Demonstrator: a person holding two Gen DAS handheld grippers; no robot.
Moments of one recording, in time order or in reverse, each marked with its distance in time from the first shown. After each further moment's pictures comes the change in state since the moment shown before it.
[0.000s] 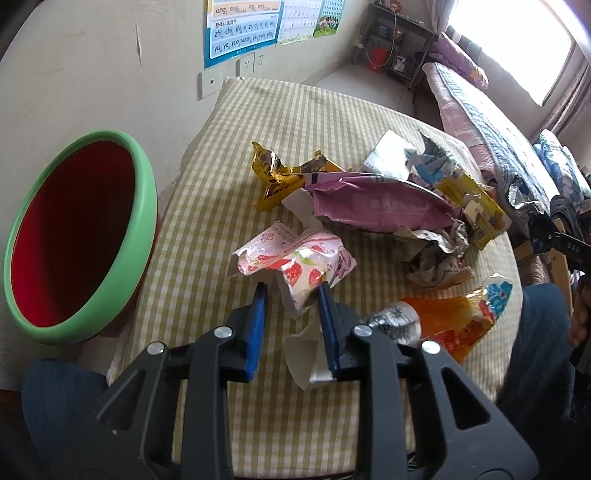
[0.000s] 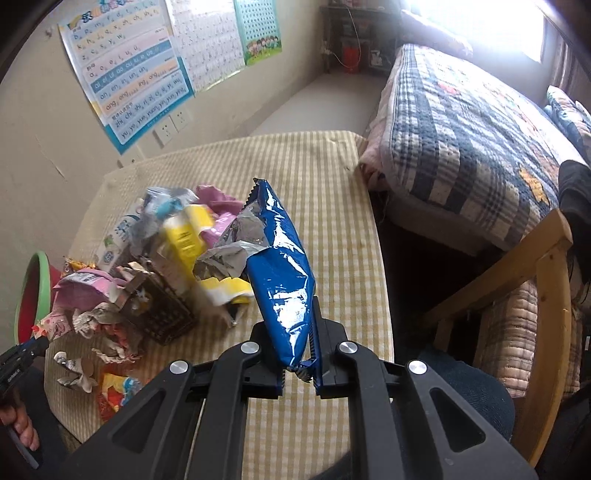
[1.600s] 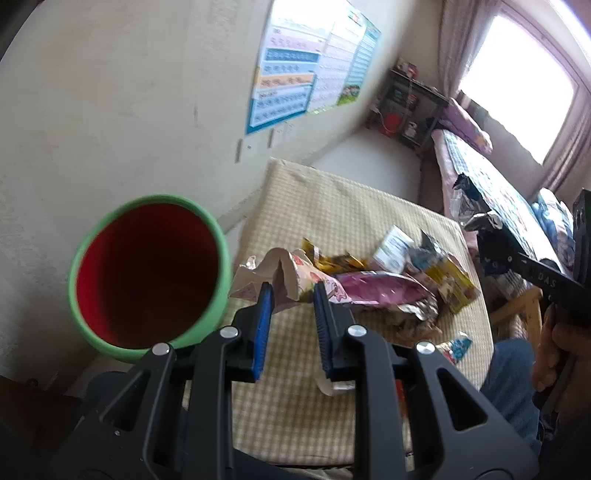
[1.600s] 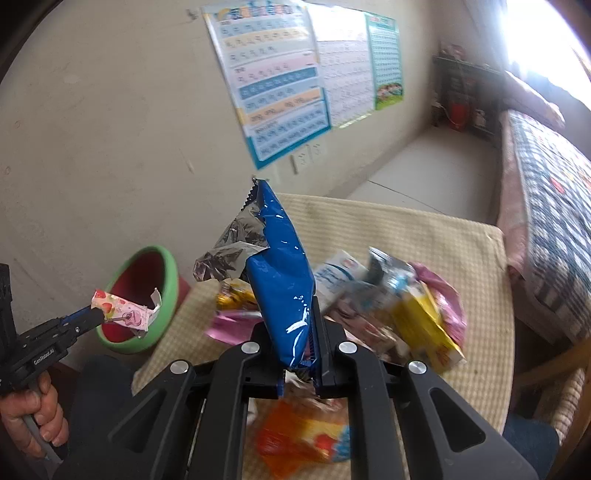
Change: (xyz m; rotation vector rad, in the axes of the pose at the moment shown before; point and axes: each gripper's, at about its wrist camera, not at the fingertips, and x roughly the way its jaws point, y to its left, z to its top) left arm -0.107 0.051 0.024 -0.107 -0.233 0.024; right arm -0.059 0.180 0.024 -0.248 -0.137 0.320
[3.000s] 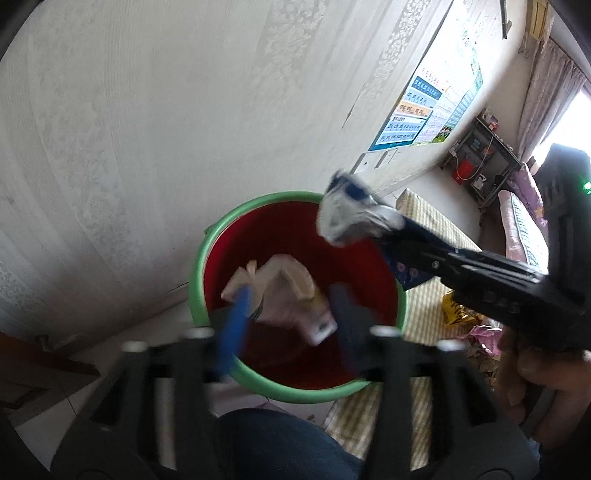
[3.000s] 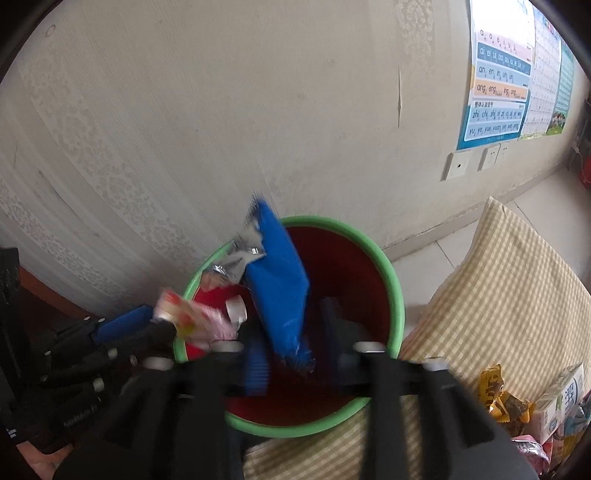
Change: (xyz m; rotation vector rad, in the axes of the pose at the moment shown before) left arm 0.013 0.188 -0.006 -0.291 -0.013 0.140; right arm 0.183 0.282 0.030 -0.343 0.223 0.277
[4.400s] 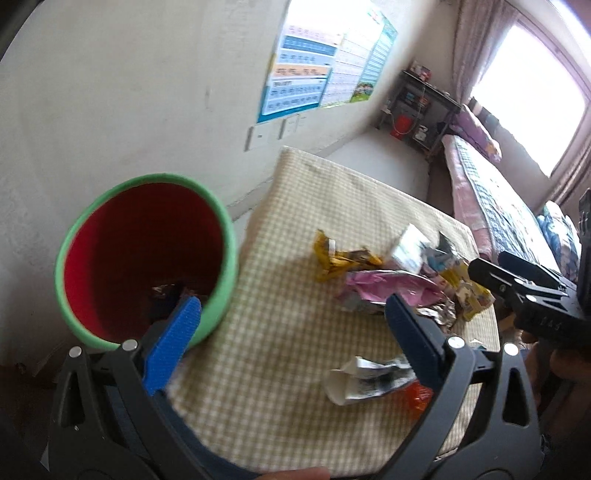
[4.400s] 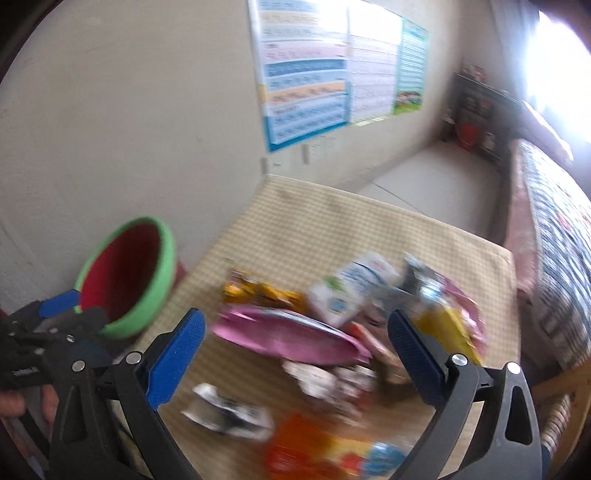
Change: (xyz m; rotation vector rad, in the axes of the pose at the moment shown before) left arm -0.005 -0.181 -0.065 0.262 0.041 -0.158; right arm -0.183 -0.164 -0.149 0.244 -0.150 -0.379
